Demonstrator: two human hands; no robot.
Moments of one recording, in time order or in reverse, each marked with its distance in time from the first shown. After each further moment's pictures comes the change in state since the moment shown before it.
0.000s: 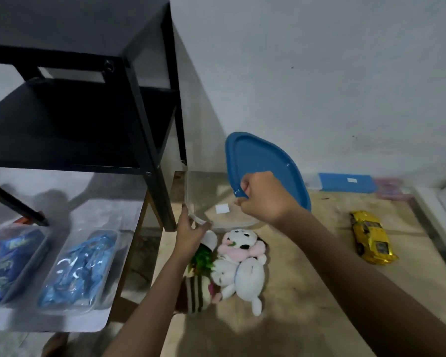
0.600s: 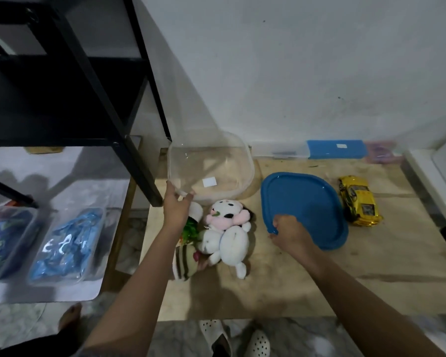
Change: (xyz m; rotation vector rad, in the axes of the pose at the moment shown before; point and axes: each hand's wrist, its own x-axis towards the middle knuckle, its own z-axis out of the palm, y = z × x) left_hand -0.005 -0.002 0.019 0.100 0.149 -0.069; right_hand -0.072 0.161 0.102 -0.133 -0.135 0.362
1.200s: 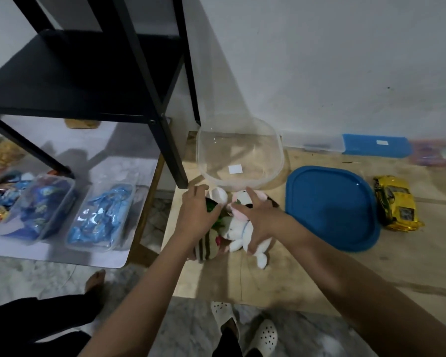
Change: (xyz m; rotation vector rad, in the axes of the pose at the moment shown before) left_hand -0.051 -0.002 -0.034 0.785 -0.087 0.272; right_hand 0.011 -0.089 0.009 -0.333 -0.406 -0.434
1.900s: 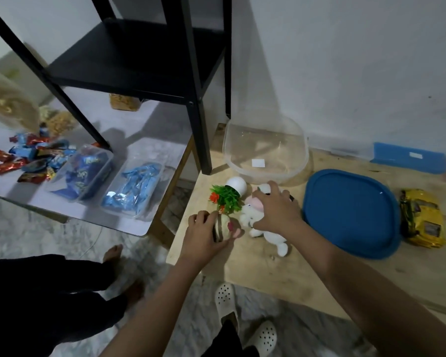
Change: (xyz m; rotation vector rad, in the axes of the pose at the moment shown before) left_hand -0.088 -0.046 0.025 0.237 -0.024 -0.055; right_hand -0.012 -0.017 0.009 -0.013 0.324 0.032
